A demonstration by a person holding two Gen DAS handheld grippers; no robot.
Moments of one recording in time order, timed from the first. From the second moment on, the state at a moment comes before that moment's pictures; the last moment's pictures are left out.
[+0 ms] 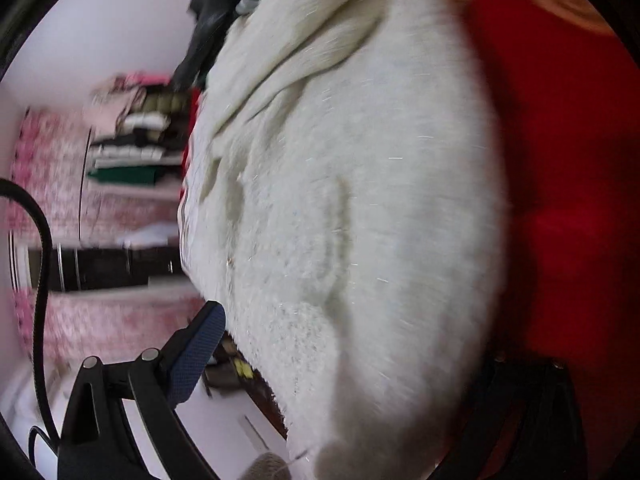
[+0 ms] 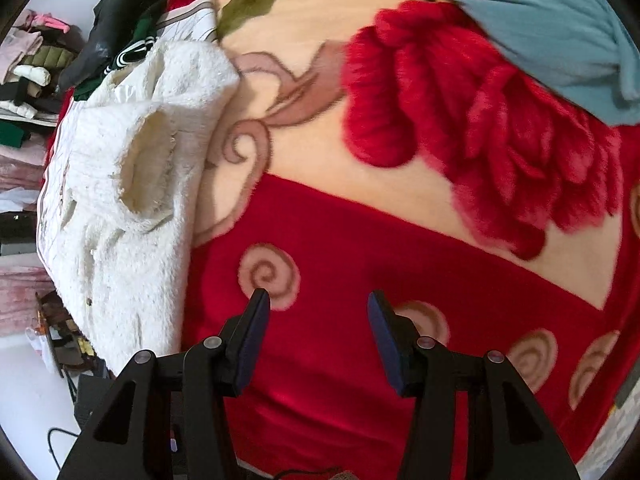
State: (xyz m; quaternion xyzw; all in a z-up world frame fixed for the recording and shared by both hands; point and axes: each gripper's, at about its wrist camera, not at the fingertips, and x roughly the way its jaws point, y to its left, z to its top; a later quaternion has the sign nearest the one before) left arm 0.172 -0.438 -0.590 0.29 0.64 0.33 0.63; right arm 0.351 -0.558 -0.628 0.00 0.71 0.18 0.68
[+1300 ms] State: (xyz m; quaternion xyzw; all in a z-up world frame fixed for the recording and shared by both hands) left arm 0.149 -0.206 -0.441 -0.19 0.61 0.26 0.73; right arm 0.417 -0.268 -0.579 0.18 0.70 0.29 0.62
